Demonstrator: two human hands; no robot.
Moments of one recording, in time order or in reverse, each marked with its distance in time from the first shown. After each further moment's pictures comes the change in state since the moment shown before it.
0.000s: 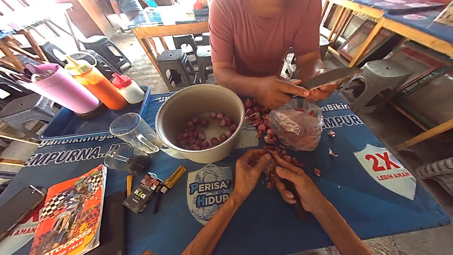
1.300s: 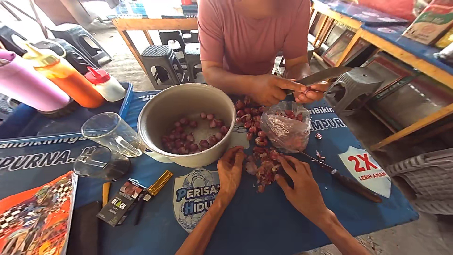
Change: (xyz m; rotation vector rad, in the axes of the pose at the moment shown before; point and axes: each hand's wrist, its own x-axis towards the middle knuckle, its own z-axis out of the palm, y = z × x) left_hand 0.013 -0.012 -0.013 0.142 0.215 0.046; right_hand -0.008 0.020 -0.041 -1.530 0.501 -0.597
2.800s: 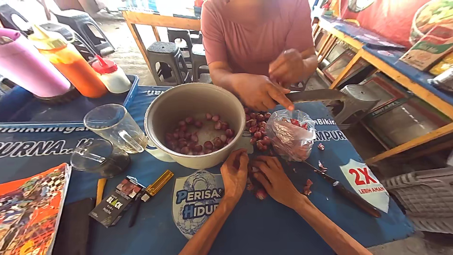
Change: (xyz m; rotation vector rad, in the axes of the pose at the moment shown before) left_hand 0.000 -0.004 0.008 0.006 0.094 0.030; right_hand 0.053 -0.012 0.042 0.202 -0.206 -0.322
